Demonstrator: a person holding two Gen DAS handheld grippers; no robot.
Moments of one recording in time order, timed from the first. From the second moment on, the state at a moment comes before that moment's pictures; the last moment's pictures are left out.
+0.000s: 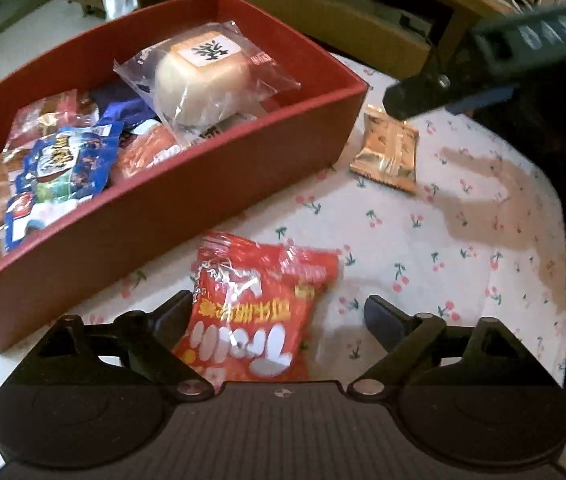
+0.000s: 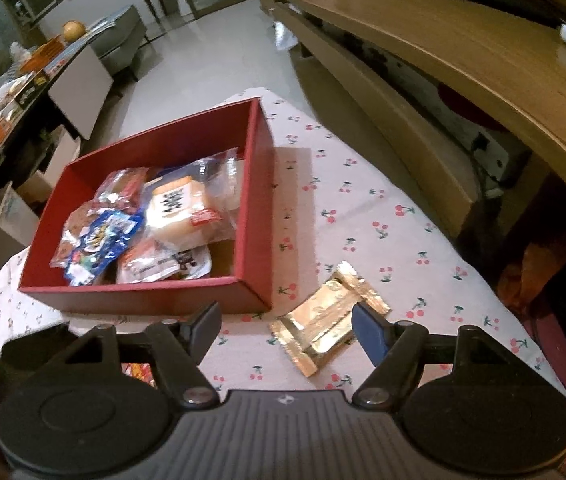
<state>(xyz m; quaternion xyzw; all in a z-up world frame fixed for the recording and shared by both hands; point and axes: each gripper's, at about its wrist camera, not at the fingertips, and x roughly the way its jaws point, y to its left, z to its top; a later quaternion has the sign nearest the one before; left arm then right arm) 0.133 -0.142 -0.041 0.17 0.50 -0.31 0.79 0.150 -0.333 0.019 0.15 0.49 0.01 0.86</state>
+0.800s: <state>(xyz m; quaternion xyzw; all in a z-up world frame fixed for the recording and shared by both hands) 0.141 -0.154 -0.045 0.13 0.51 -0.25 0.81 0.174 -0.306 -0.027 0.07 0.54 -0.04 0.84</state>
